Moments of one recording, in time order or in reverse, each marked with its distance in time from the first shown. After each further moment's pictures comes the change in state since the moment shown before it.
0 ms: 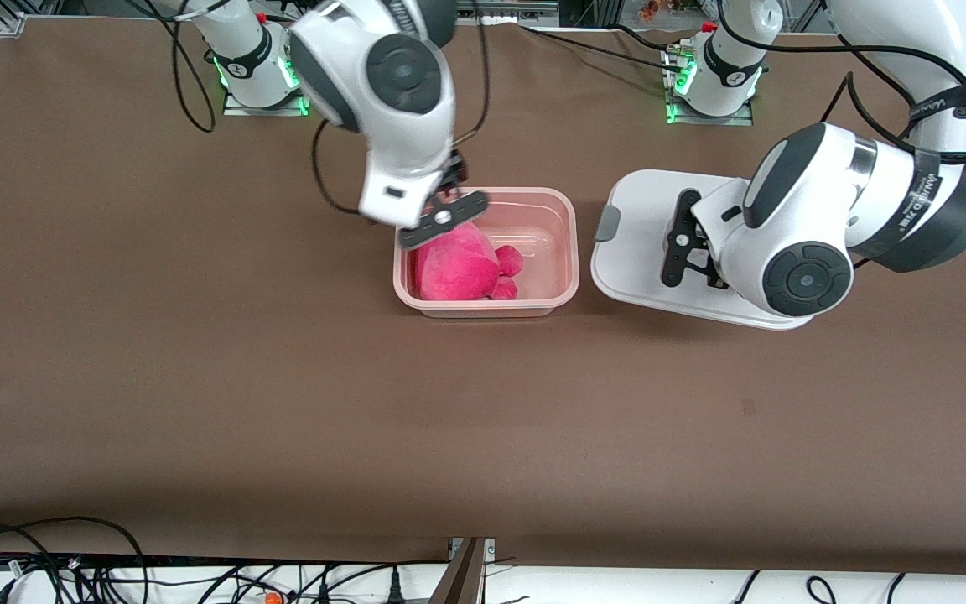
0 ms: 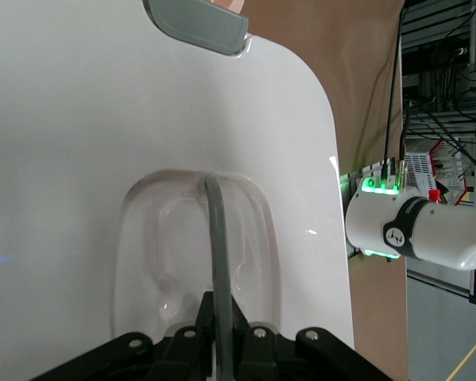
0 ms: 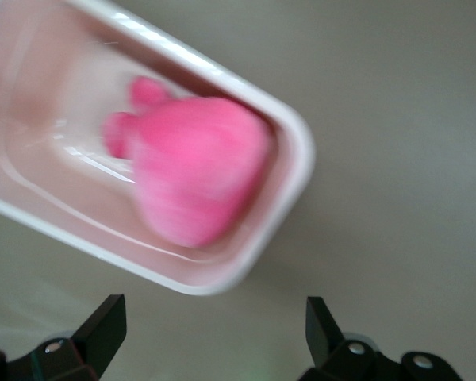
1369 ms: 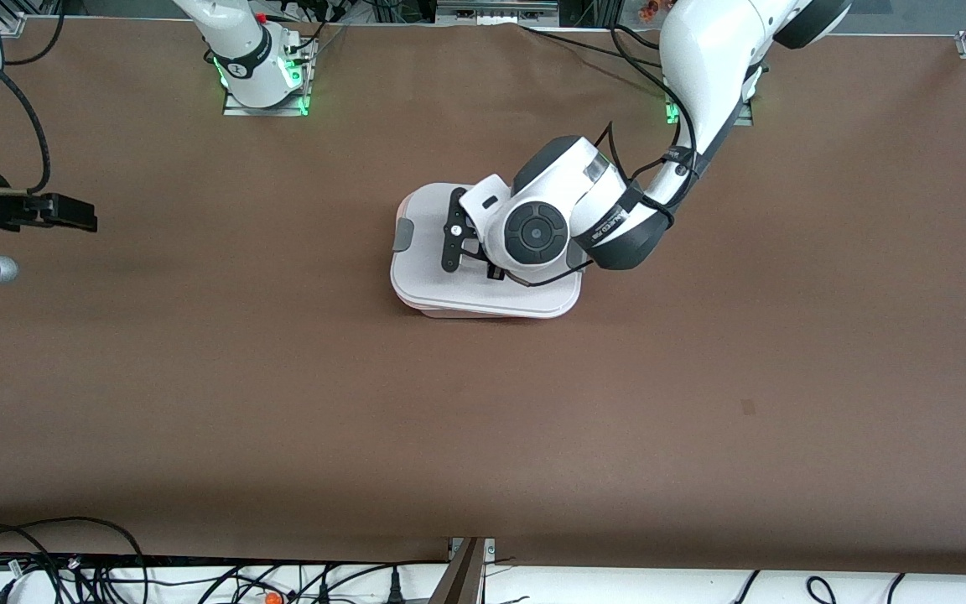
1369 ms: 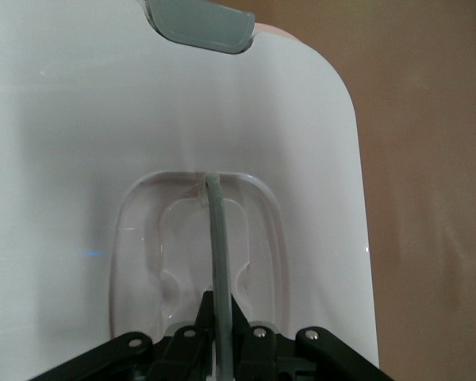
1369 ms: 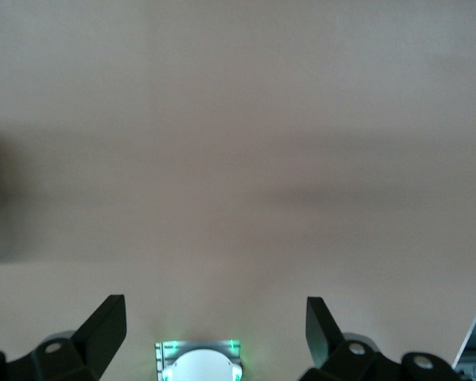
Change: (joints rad) left arm -0.347 0.206 -0.004 -0.010 -0.223 0.577 -0.376; right arm -0.566 -0.271 -0.121 -0.169 0.002 -0.121 -0.277
